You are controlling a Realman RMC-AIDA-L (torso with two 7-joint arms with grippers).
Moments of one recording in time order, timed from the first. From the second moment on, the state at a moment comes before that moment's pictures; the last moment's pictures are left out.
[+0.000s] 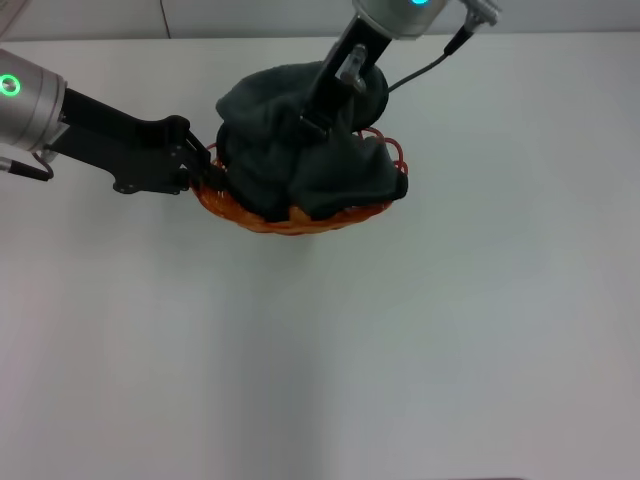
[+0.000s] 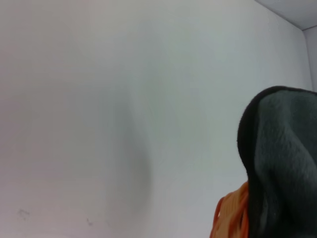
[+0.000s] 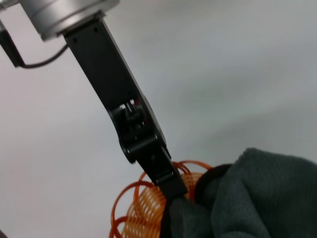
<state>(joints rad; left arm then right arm) -0.86 -1.88 0.89 0.58 2.29 1.51 -2.77 1.43 2.07 -0.93 -0.43 -2.68 -1.41 2.22</state>
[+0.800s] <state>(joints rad) -0.87 -1.88 0.89 0.58 2.29 1.51 -2.77 1.44 2.08 -0.98 -0.37 -2.68 -1.33 2.21</state>
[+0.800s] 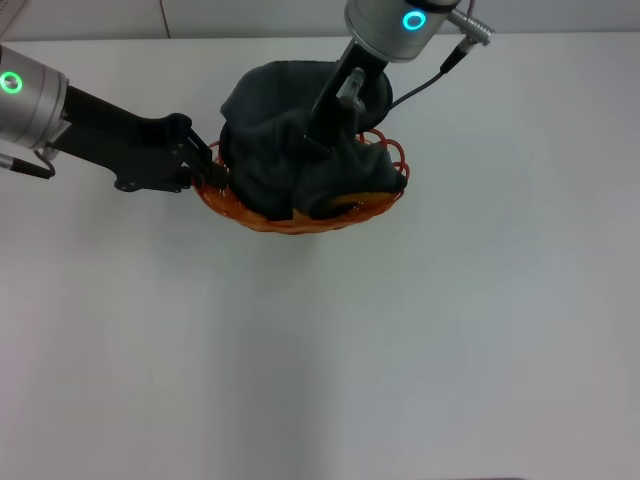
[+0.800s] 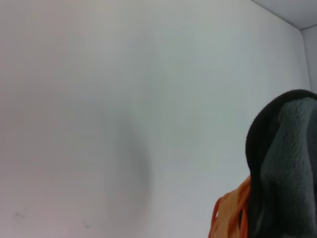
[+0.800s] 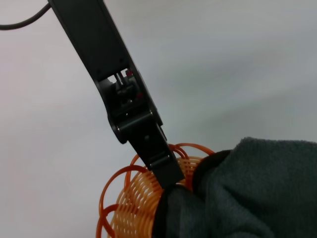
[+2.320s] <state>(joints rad) -0.87 -1.88 0.89 0.57 2.29 1.51 -2.77 1.44 2.08 -0.99 -0.37 -2.63 -1.33 2.17</state>
